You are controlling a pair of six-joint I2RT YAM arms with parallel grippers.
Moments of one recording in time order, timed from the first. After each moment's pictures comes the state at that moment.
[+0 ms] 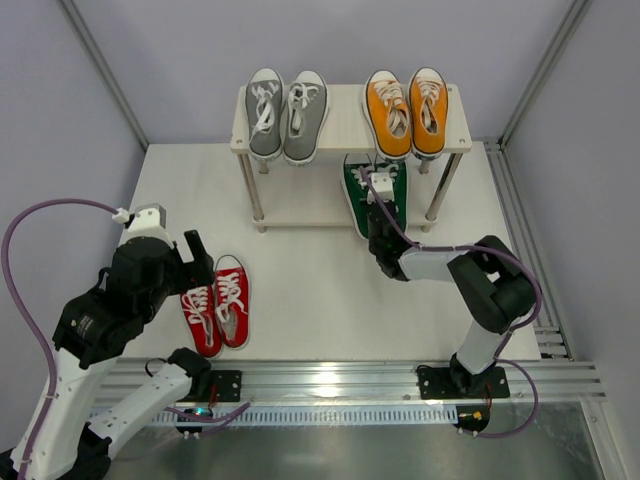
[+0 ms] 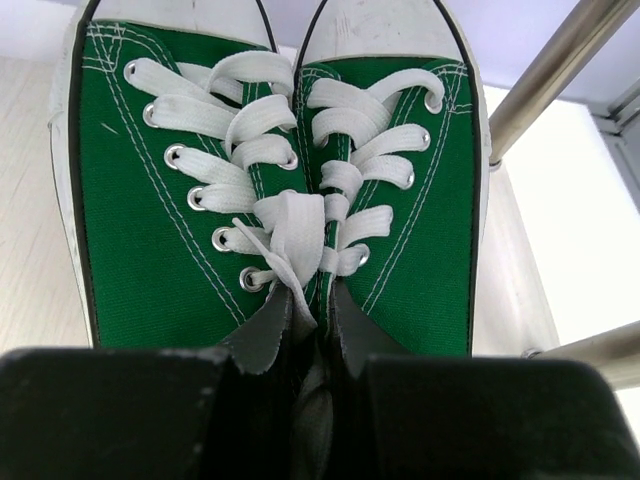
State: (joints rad) left arm -0.52 0.70 1.25 -1.19 -0.43 -0.50; right arm 0.59 1.73 0.80 0.77 0.68 -0.11
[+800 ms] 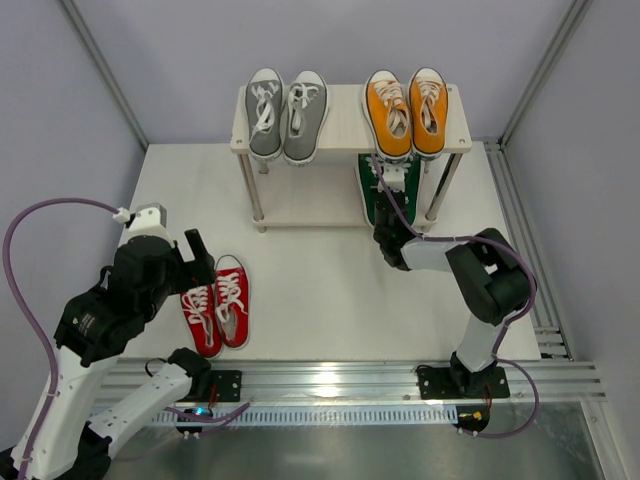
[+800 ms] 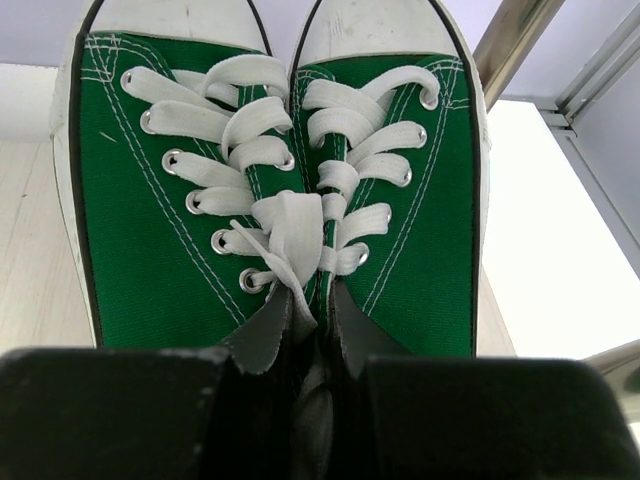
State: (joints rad) left arm -0.52 0.71 1.25 -1.19 -0.43 -0.52; right arm 0.52 1.79 0.86 0.82 0.71 -0.11
